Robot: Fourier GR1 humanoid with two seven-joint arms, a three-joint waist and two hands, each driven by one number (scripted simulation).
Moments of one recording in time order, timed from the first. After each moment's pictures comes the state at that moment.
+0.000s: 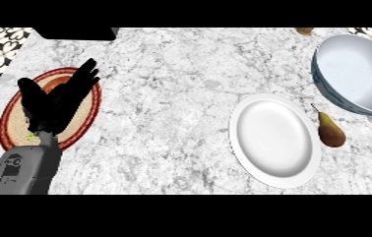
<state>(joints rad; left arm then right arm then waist) -0.27 0.27 0.07 -1.44 0.13 -0.16 0.26 -0.77 -1.00 -0.21 -0.93 0.39 0.51 -0.16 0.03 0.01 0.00</state>
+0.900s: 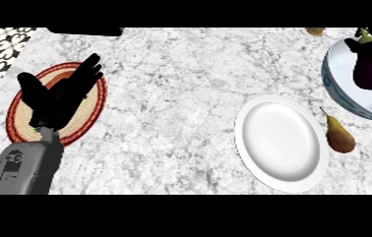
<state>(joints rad) -0.30 0.26 0.06 -1.46 0.14 -0.18 0.28 -1.03 -0.73 -0.18 -0.35 0.51 0.35 -0.27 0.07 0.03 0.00</state>
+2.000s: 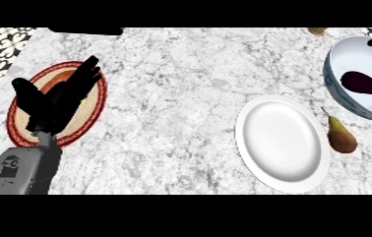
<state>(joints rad) -0.27 0.26 0.07 -1.50 0.14 -0.19 0.28 -1.08 -0.80 -0.40 -0.18 0.36 0.14 -0.37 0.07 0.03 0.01</state>
